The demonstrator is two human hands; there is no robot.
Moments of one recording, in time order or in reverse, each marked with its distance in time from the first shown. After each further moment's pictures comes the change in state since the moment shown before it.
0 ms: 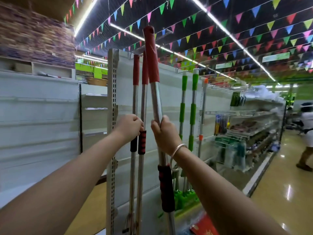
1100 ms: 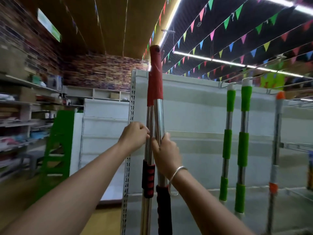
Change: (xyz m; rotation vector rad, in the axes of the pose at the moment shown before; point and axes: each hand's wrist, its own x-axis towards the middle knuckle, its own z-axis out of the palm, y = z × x) left_hand 0.158 0.007 0.080 0.253 0.479 -0.175; right_hand 0.159 0.116 0.012 0.175 -0.195 -0.206
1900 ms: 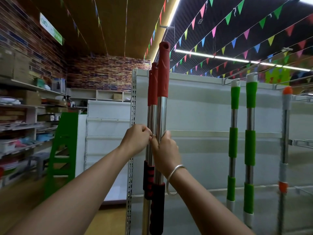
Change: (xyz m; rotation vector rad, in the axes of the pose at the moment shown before) left_hand 0.003 -0.006 0.013 0.046 -0.018 0.039; right_hand 0.006 0.004 0.005 0.055 0.050 0.007
